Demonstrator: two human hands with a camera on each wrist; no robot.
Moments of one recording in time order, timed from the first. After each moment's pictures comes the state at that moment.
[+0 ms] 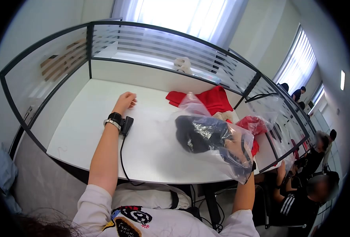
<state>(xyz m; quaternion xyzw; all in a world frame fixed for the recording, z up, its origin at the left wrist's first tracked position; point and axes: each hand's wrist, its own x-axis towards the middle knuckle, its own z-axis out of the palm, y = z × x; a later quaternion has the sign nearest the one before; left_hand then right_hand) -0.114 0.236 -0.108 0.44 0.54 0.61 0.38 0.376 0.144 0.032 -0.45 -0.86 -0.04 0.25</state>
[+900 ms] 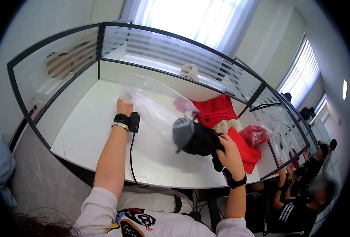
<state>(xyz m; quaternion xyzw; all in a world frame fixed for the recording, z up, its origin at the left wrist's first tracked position) -0.137 0.276 -0.146 0.13 0.14 0.88 0.43 0.310 0.125 0.026 -0.38 -0.88 0.09 0.27</state>
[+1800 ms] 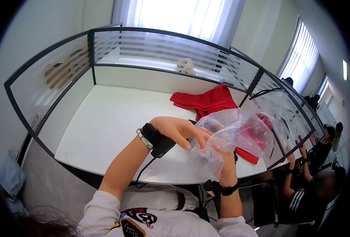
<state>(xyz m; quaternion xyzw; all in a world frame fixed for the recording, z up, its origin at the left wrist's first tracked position) 0.055 0.153 0.020 0.76 -0.11 0.20 0.61 0.272 0.056 0.017 -0.25 -0.55 0.60 0.53</state>
